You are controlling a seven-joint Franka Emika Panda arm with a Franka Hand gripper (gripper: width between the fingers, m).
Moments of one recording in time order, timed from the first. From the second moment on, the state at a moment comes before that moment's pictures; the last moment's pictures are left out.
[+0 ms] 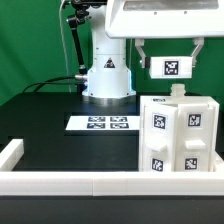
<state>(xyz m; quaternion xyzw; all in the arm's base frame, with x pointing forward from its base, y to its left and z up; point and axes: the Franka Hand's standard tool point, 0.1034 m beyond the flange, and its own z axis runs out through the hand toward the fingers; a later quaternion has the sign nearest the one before) 0.586 0.066 0.183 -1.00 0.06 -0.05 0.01</state>
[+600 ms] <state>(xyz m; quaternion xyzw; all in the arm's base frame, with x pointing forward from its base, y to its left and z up) 0.593 0.080 0.174 -1.00 0.05 -0.05 0.01</state>
